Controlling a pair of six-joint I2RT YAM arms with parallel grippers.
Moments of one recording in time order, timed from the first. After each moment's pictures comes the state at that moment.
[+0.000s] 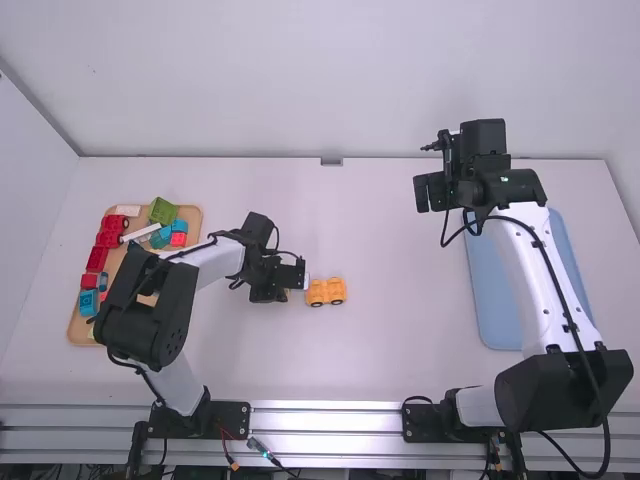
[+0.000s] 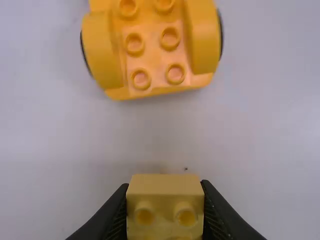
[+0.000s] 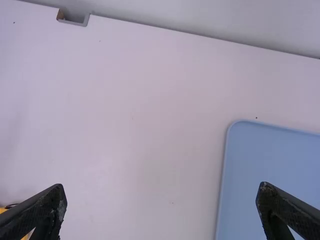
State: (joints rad) left arm -0.25 1.78 0.93 -0.57 0.39 1.31; right arm 0.10 1.52 1.50 -0.89 0.00 -0.13
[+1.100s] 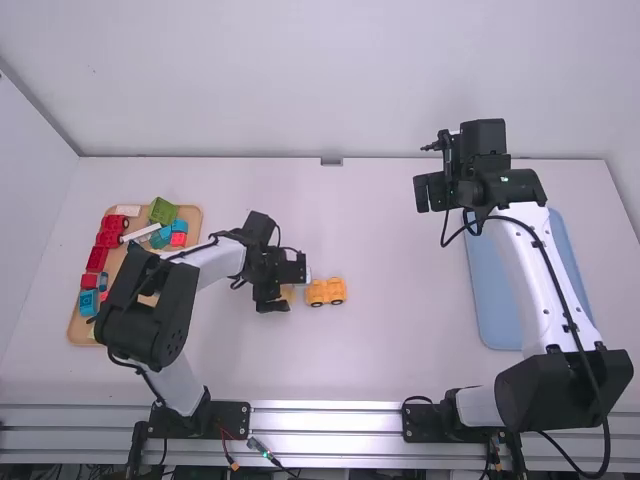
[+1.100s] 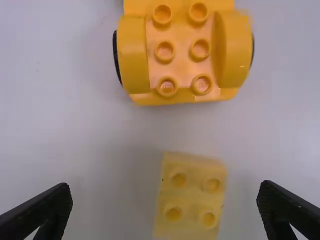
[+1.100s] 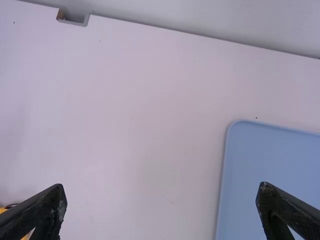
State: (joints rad) left arm -0.26 1.79 0.93 -0.53 0.36 1.16; right arm 0.10 1.52 1.50 -0.89 0.00 -0.14
